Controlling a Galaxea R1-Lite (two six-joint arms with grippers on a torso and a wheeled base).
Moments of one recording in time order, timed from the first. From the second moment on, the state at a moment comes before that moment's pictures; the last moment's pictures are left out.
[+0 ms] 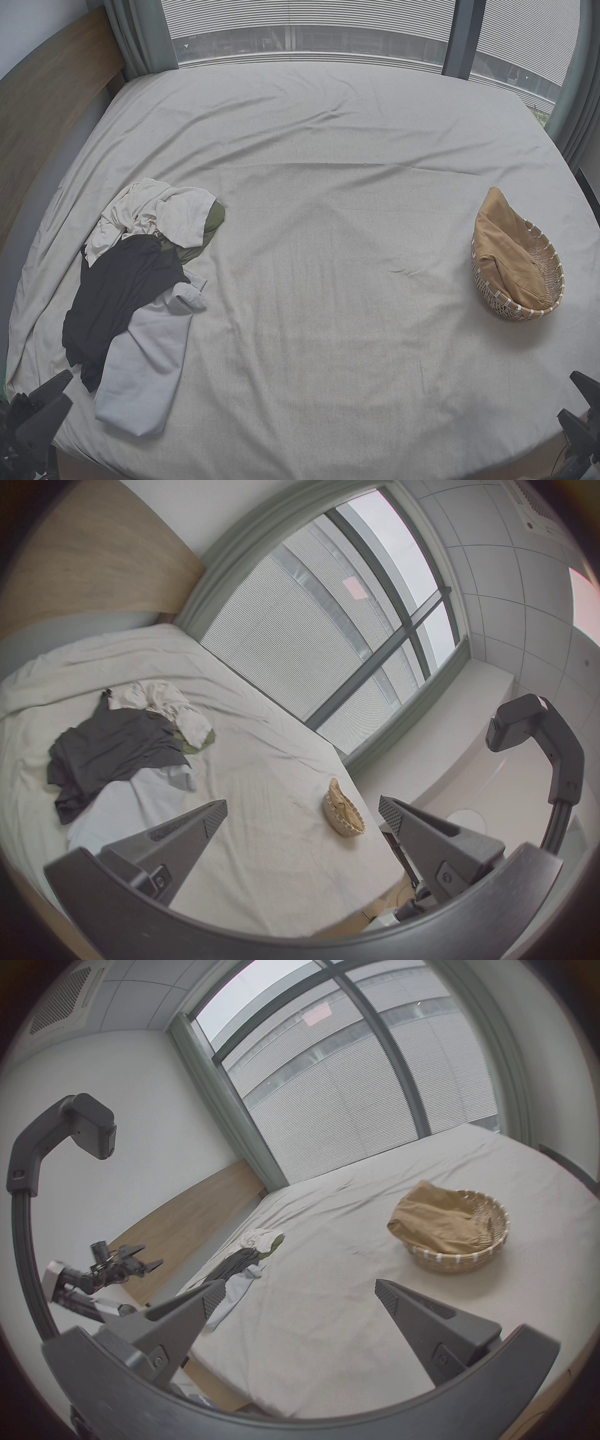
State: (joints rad) left arm -0.28 0.44 -0.03 -0.54 -0.26 -0.60; right arm 0.18 0.23 -0.07 -0.20 0.31 0.29
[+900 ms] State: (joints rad) left arm 0.00 0.03 -0.02 -0.03 0.05 -0.04; right arm 0.00 0.02 -0.02 -0.04 -0.13 -0.04
